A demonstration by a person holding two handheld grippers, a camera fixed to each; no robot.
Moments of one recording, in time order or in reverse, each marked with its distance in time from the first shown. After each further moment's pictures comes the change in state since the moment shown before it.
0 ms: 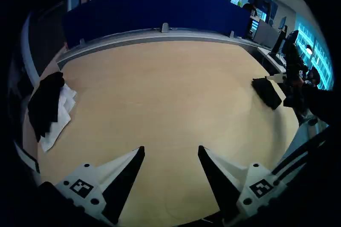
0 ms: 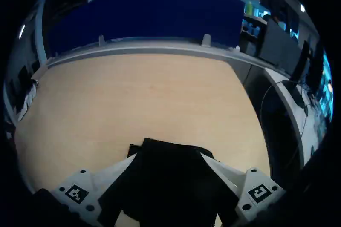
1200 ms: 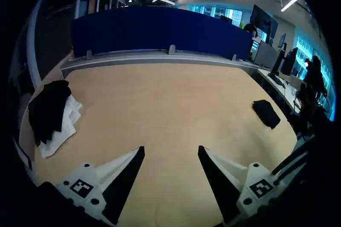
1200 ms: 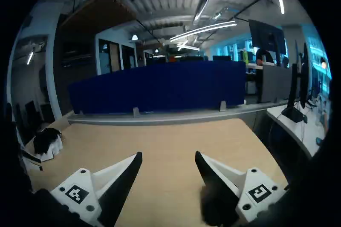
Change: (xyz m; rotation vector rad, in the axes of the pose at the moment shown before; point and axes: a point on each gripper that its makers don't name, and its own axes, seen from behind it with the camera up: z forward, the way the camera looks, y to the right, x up) left arm 0.036 -0.032 -0.006 -0.015 0.184 -0.055; right arm 0.124 -0.164 -0.137 0.064 0.504 0.110
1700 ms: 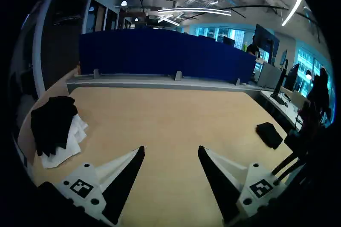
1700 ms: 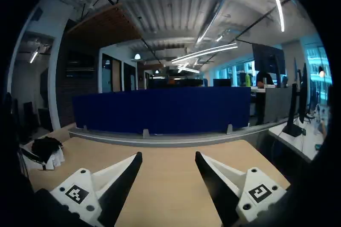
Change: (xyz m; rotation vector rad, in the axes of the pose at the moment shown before) left arm 0.053 -0.024 -0.001 0.025 0.200 -0.032; right arm 0.032 -0.078 0.000 -0.021 0.160 -0.047
